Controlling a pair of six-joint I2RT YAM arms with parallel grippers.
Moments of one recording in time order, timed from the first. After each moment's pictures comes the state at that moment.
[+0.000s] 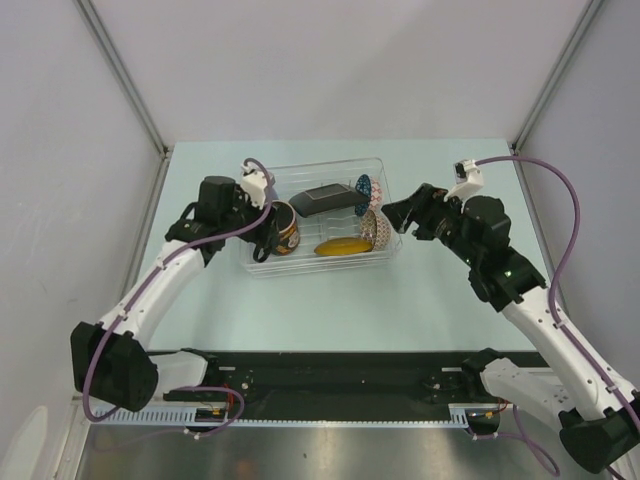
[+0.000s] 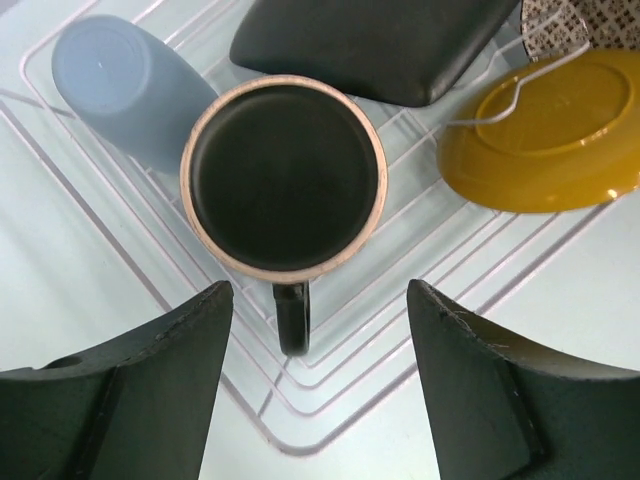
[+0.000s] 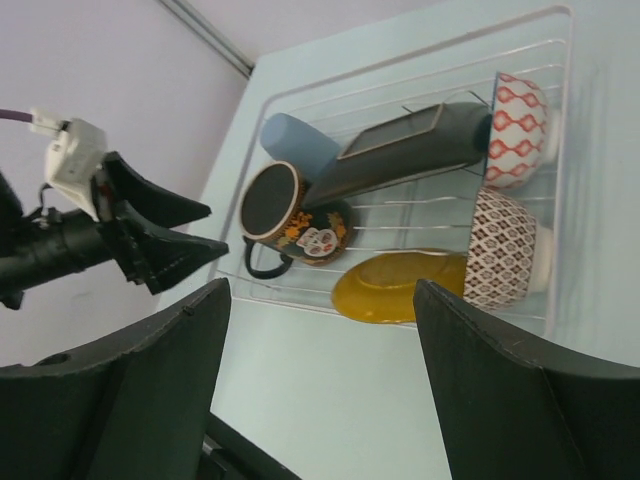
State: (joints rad) left arm -0.30 1.23 1.03 -0.47 0.22 0.17; right arm 0.49 0.90 0.97 -0.22 -0.06 0.63
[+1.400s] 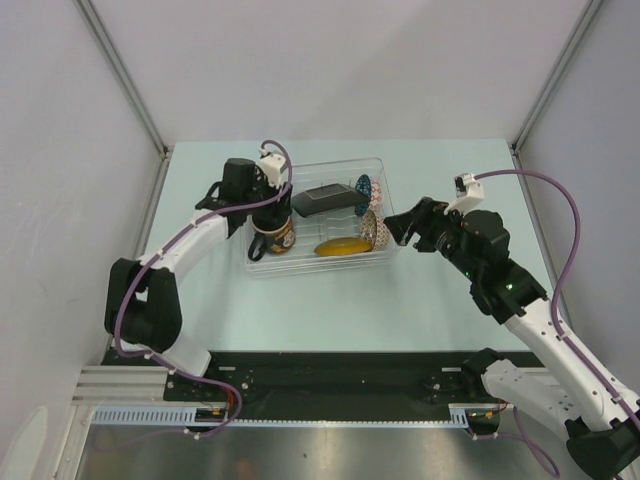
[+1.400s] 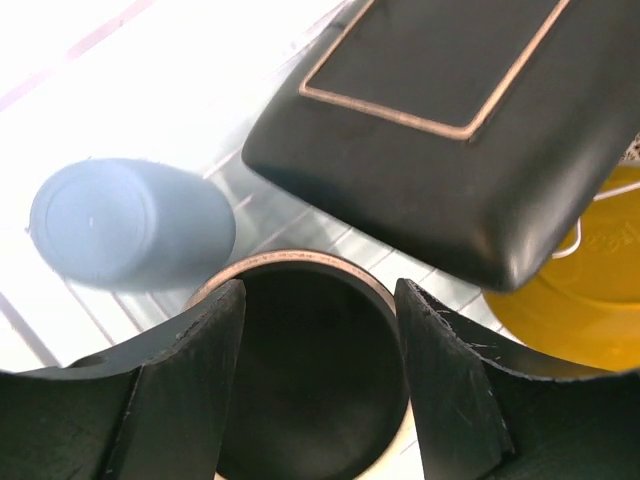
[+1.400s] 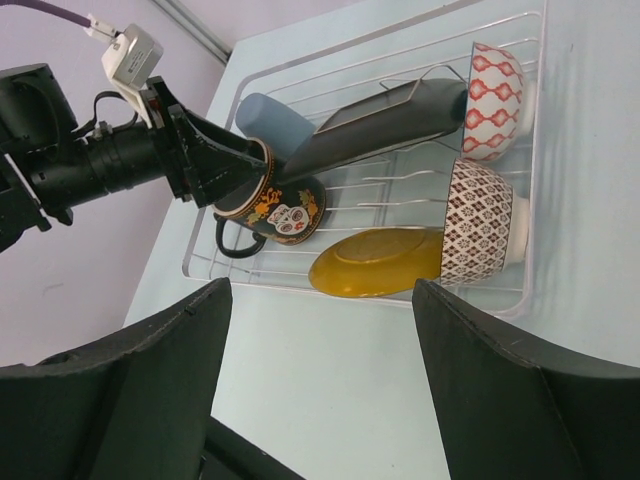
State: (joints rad) left arm -0.30 1.59 1.17 -0.22 0.25 0.13; right arm 0.53 0.84 0.89 -0.24 0.01 0.61
